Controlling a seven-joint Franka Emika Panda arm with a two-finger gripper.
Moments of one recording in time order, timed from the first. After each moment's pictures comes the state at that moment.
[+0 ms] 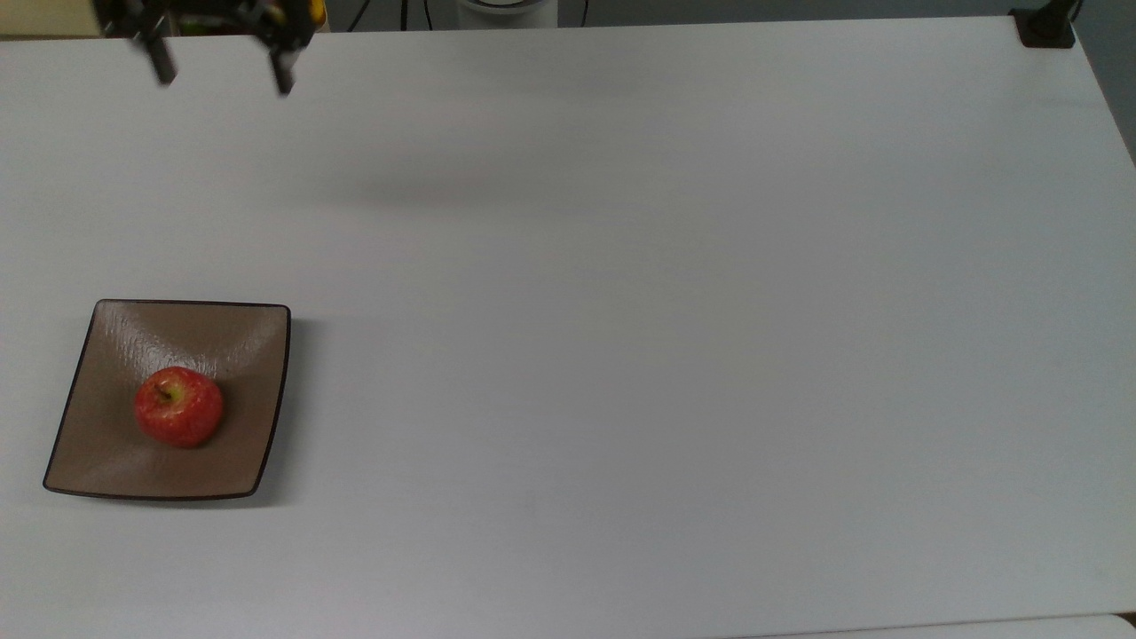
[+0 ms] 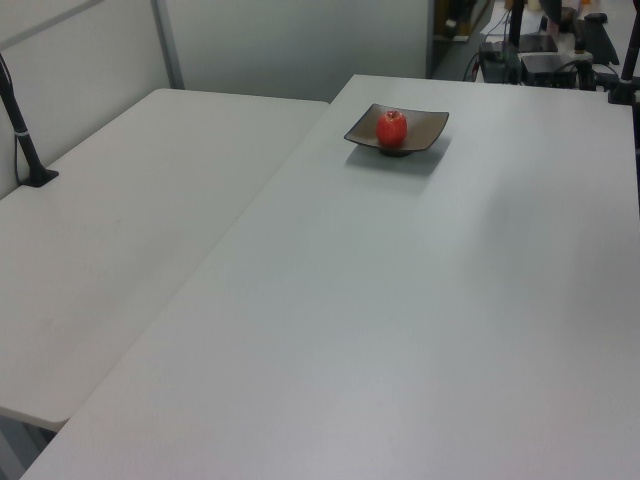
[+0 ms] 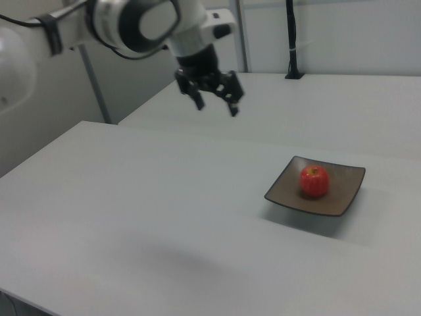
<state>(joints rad) -0.13 0.11 -0.05 -1.48 0.03 1.86 -0.17</state>
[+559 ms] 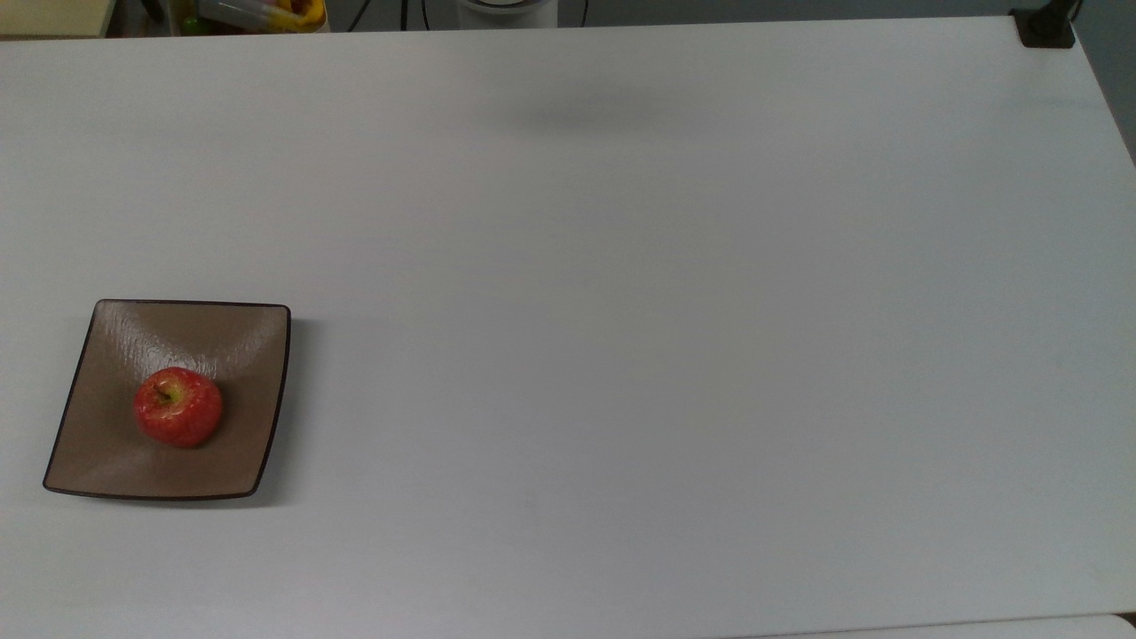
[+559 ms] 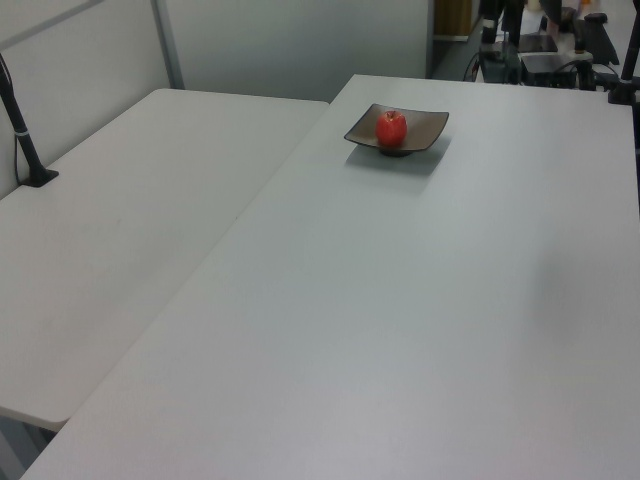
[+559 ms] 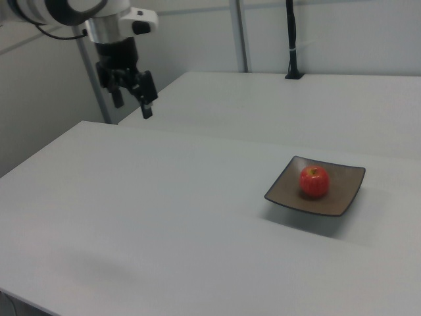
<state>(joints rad) 0.07 -0.05 -0.04 -1.52 0.08 1.52 0.12</state>
